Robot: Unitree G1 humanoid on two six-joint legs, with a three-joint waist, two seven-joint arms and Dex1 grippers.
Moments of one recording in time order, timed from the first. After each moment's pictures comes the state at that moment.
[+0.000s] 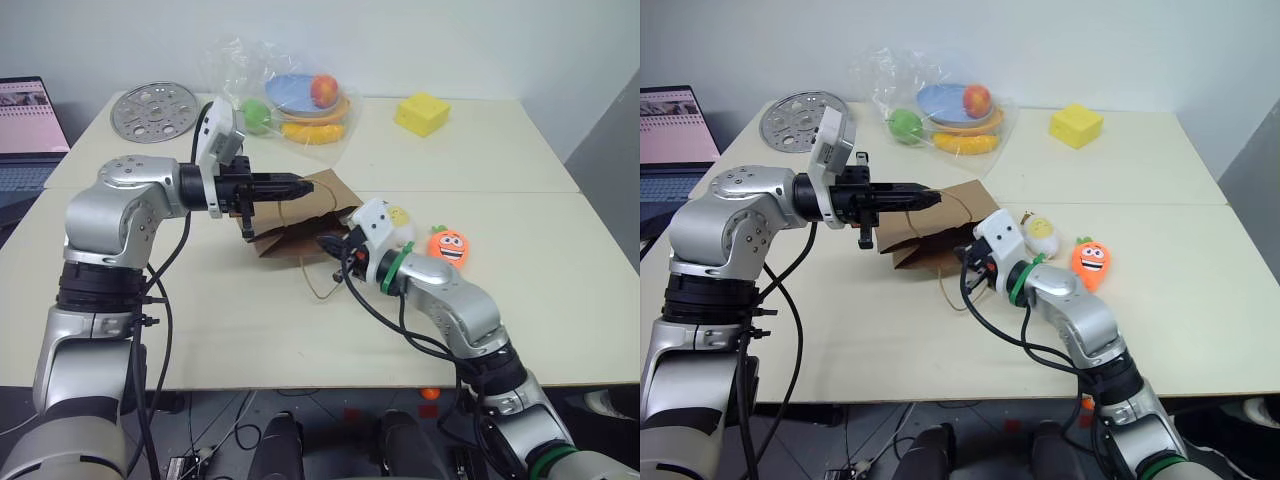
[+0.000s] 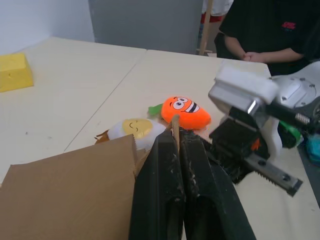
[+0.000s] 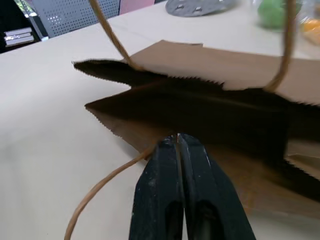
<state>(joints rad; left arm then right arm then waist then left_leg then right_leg) -0.88 0.72 -0.02 0.15 -0.53 0.61 -1.24 -0.59 -0.13 0.30 -0.06 0.25 0.61 0.44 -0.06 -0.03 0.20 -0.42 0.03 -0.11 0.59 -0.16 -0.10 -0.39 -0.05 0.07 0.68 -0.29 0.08</state>
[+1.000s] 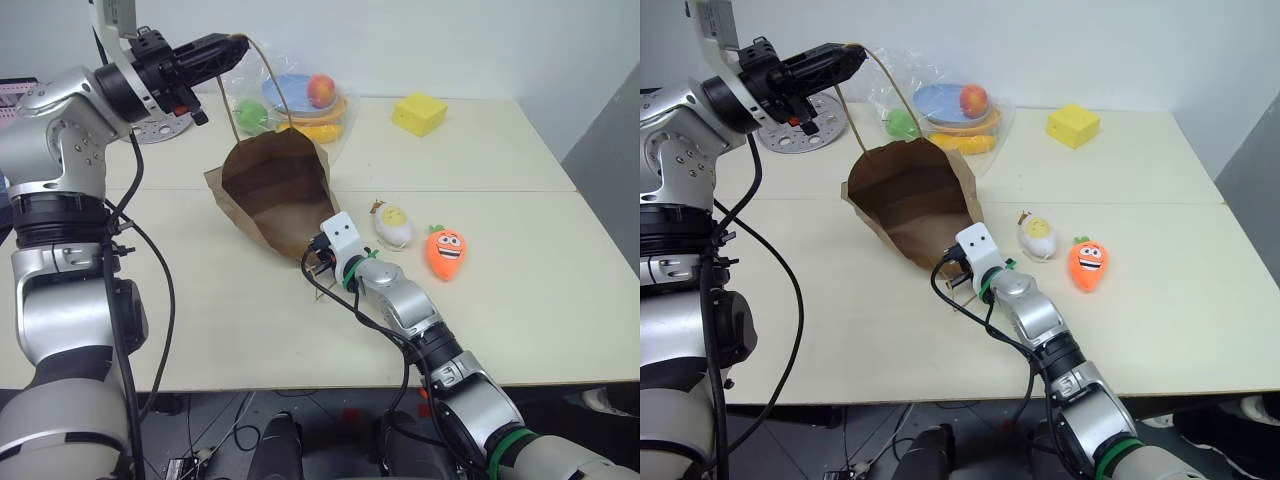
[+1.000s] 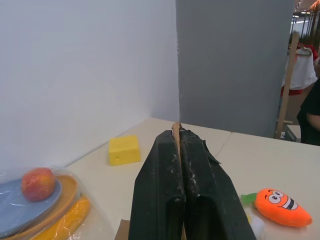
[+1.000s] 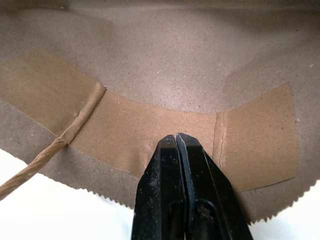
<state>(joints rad) -1.21 0.72 0.17 0.59 -0.50 0.43 -1.12 -0.70 0.07 0.28 0.40 0.02 0.49 0.26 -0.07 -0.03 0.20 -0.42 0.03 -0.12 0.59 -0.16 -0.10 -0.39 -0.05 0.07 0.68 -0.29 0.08</state>
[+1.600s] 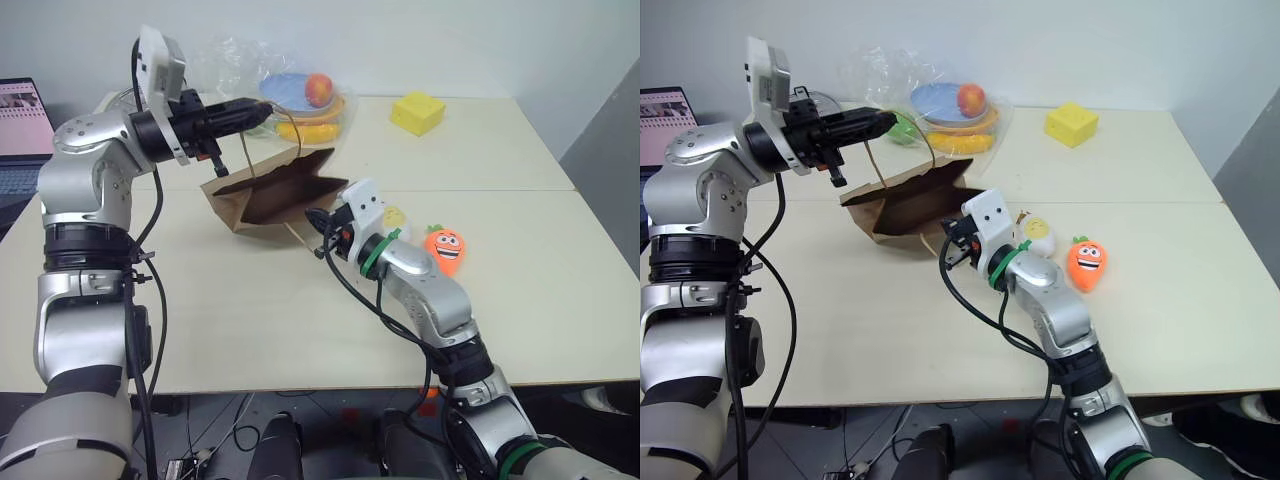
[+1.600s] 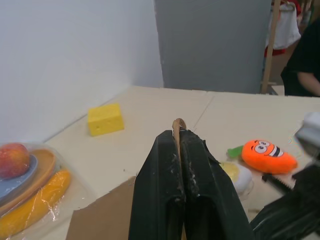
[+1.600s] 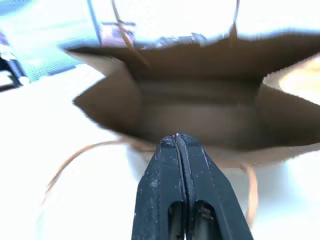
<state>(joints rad) -1.06 0.69 0.09 0.51 -0.41 0.33 -1.22 -0.59 -0.01 0.22 -0.12 0.18 0.55 0.43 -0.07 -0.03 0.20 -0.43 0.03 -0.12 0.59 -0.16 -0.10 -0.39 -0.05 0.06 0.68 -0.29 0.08</state>
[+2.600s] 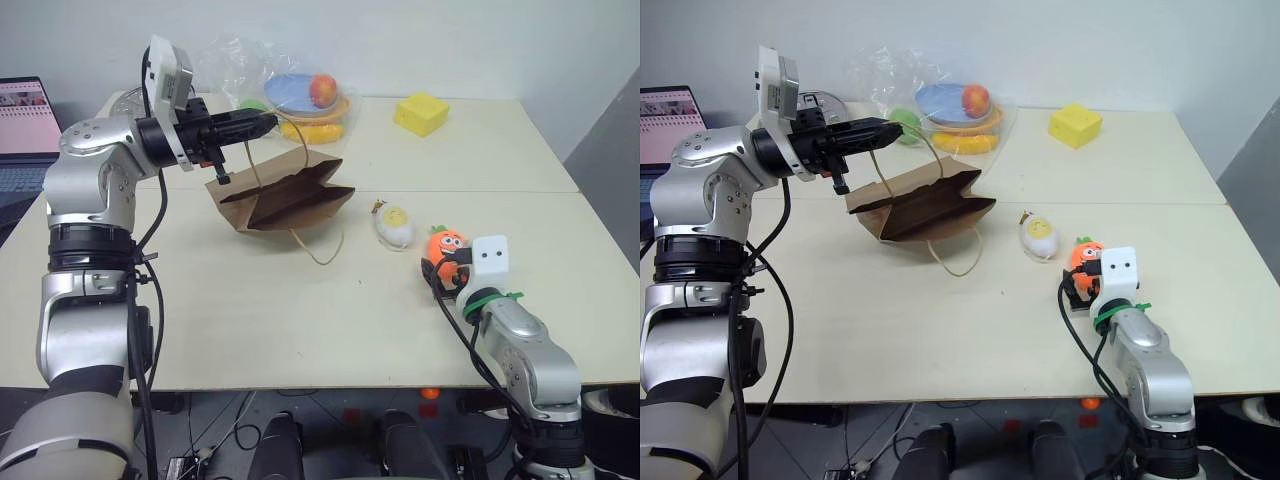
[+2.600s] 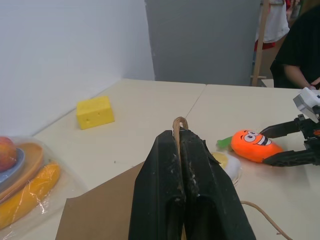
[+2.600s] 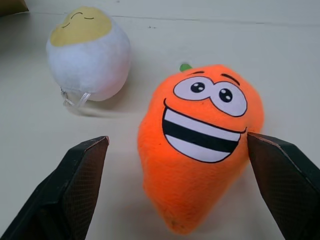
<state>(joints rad) -1.07 0.69 0.09 0.52 -0.41 0.34 -1.26 -0.18 -0.20 -0.09 -0.41 0.14 0.81 0.12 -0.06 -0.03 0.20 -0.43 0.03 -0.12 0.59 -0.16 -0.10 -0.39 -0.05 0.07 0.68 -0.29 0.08</state>
